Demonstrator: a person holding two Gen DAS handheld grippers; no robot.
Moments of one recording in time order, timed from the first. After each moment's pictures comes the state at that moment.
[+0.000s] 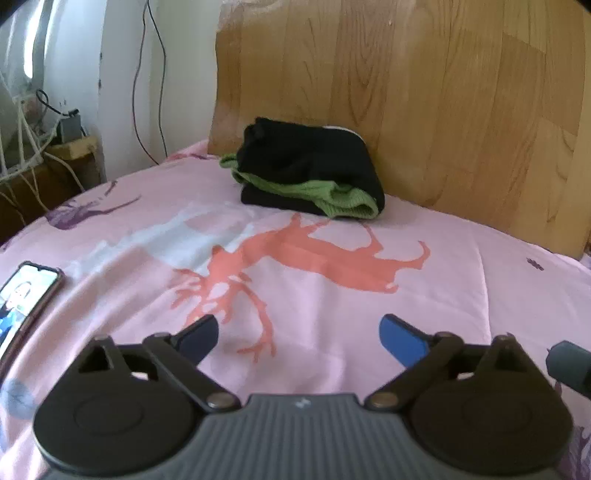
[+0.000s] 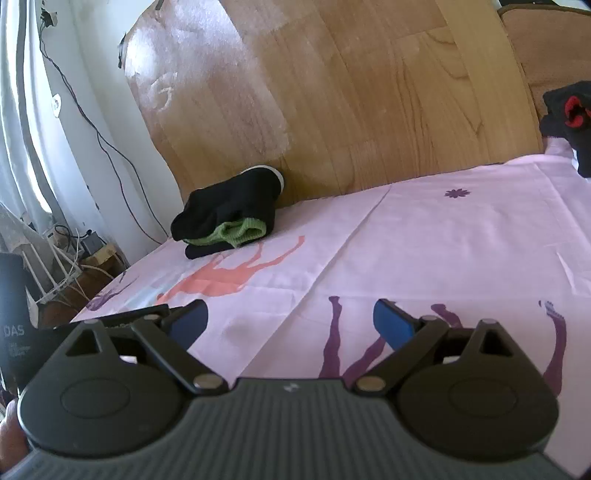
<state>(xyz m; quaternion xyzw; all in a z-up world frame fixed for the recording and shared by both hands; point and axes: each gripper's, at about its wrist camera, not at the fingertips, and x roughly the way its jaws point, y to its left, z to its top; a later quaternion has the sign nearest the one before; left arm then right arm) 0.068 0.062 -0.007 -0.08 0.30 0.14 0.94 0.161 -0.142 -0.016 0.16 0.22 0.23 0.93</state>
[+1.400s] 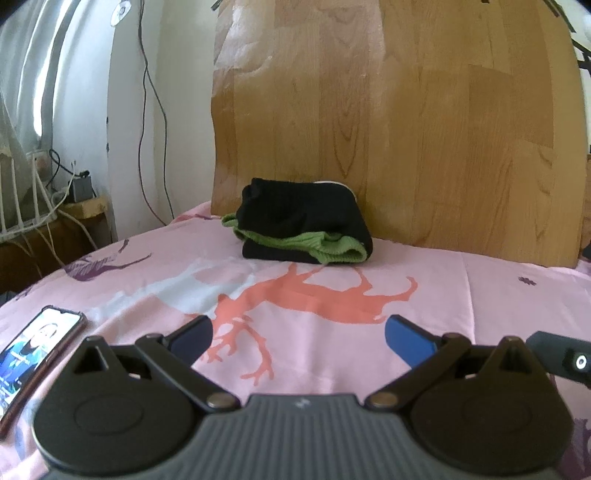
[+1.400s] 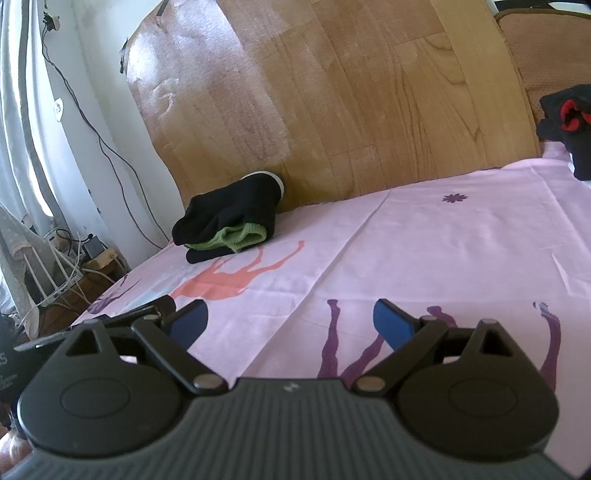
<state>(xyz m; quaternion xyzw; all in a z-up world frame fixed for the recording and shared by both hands) 0.043 0.041 0.001 -0.03 0.21 0.15 0.97 0.158 -0.146 -0.014 0.16 0.21 0.23 0.94</state>
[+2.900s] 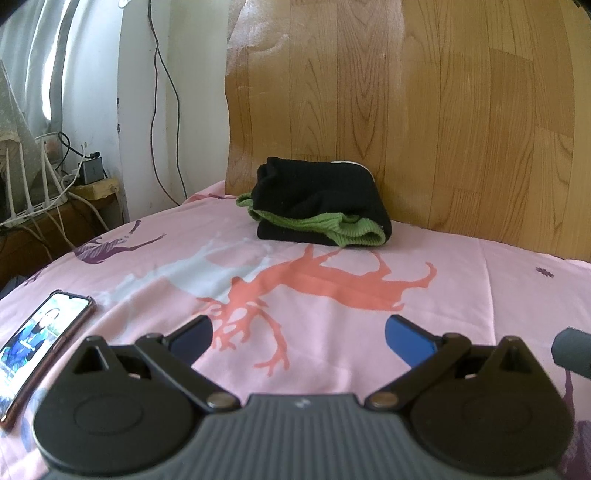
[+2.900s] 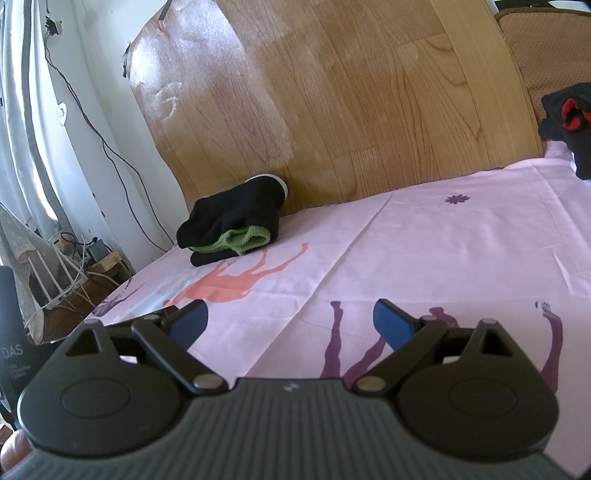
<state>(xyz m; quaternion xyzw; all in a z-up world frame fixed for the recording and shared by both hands) 0.051 0.051 -0.001 -0.04 0.25 0.17 0.95 0.154 -0.144 -0.013 0.17 0.21 0.23 0.94</state>
